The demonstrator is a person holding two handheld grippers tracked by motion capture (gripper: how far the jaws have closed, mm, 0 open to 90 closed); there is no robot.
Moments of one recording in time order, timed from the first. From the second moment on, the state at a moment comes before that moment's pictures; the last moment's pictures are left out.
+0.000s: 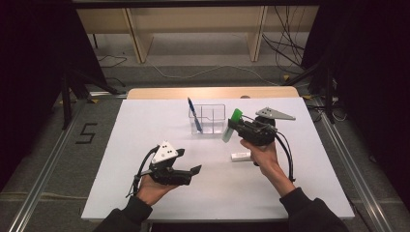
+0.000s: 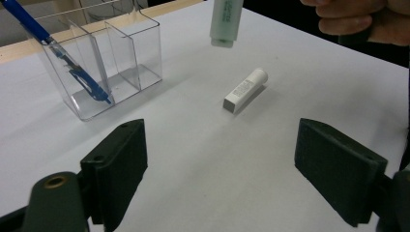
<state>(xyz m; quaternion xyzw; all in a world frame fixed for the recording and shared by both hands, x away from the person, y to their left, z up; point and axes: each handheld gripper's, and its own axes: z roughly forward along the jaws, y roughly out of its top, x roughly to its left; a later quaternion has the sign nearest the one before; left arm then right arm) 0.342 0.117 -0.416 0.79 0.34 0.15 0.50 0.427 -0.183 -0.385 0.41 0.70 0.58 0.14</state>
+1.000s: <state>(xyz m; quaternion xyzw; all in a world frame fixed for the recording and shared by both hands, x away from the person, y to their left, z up) 0.335 0.149 -0.422 0.77 0.36 0.15 0.50 0.507 -0.143 -0.366 0.44 0.69 0.55 0.16</state>
